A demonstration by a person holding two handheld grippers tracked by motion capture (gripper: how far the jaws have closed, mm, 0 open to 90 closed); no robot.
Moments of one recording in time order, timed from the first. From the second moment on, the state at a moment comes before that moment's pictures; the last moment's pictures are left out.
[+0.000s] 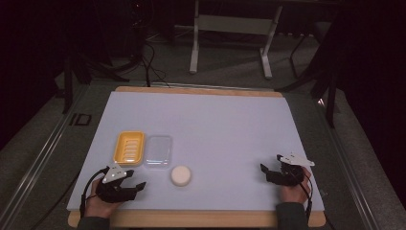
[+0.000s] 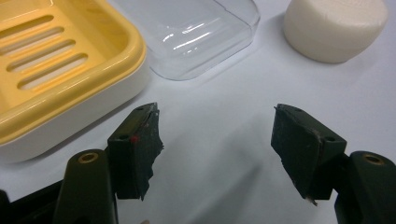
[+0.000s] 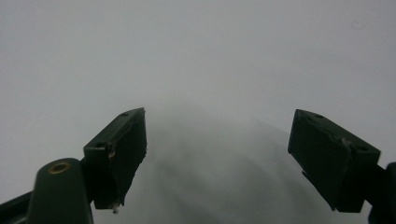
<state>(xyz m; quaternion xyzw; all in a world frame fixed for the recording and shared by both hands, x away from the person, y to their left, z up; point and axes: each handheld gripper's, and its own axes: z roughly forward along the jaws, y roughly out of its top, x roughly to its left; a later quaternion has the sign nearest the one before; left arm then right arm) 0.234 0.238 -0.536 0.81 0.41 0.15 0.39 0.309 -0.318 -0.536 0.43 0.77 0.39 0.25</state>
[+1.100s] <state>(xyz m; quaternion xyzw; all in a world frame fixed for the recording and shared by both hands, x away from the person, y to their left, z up) 0.242 0.220 -0.518 0.85 0.37 0.14 0.35 0.306 -0.324 -0.534 0.45 0.75 0.41 0.26</state>
